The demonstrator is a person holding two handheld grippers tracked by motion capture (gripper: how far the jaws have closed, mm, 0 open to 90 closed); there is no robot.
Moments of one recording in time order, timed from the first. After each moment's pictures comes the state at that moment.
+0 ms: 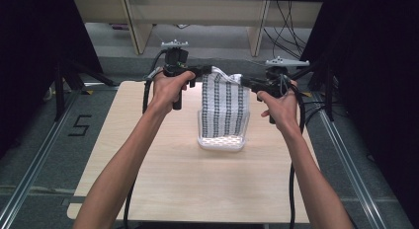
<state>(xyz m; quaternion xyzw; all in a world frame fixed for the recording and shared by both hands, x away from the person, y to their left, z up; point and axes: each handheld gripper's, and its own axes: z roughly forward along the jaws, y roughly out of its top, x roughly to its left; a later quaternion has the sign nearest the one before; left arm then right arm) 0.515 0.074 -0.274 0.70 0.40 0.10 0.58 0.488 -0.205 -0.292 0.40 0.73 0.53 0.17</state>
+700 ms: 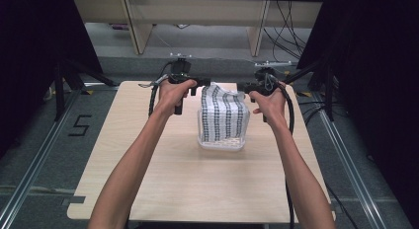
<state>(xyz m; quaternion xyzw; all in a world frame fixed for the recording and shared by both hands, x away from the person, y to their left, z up) 0.551 0.073 -0.329 0.74 0.42 0.06 0.52 0.530 -0.197 -0.329 0.46 0.74 0.46 0.15</state>
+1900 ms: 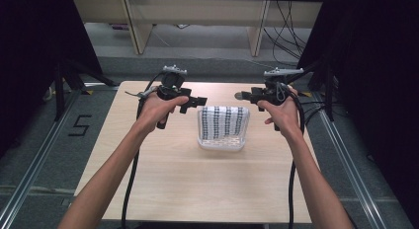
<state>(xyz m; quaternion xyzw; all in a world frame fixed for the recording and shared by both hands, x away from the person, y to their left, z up) 0.493 0.094 -0.319 0.79 0.38 0.09 0.47 0.496 -0.220 -0.325 0.43 0.76 0.46 0.16</state>
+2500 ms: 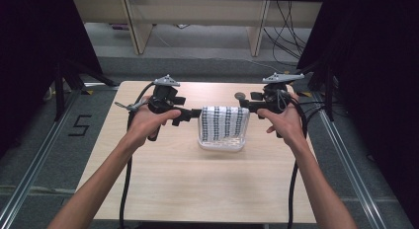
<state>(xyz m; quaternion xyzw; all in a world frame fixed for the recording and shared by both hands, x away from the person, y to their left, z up) 0.448 0.109 -0.322 0.80 0.35 0.10 0.47 0.465 -0.212 -0.319 0.40 0.78 0.46 0.15</state>
